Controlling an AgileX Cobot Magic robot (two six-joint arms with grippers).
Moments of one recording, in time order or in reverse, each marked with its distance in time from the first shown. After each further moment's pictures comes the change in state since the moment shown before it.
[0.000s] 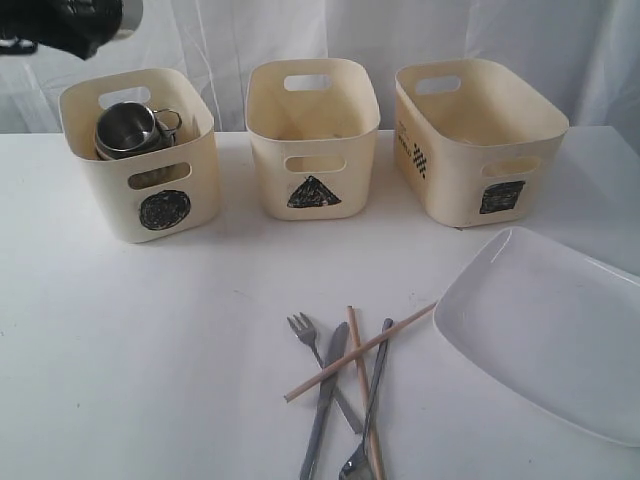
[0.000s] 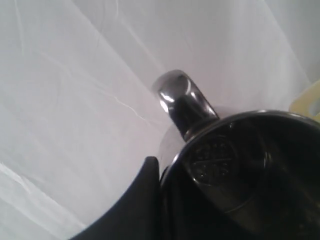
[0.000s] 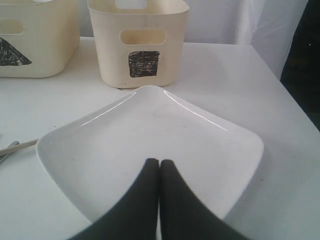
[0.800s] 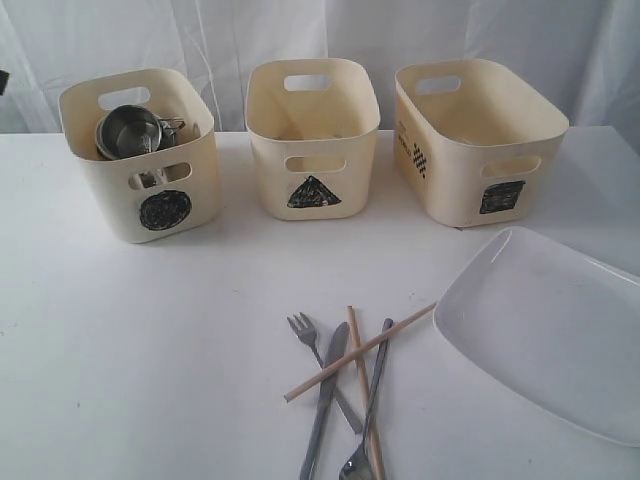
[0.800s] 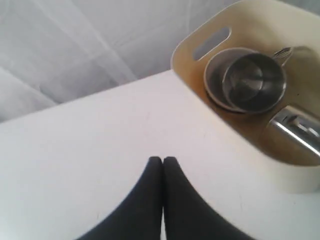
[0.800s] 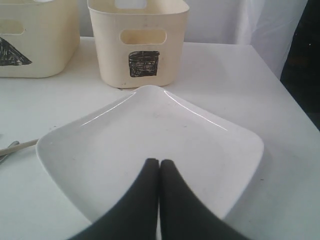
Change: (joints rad) left arm 0.086 -0.221 0.002 -0.003 0.762 -0.214; right arm 0.000 0.000 0.000 0.000 0.000 0.000
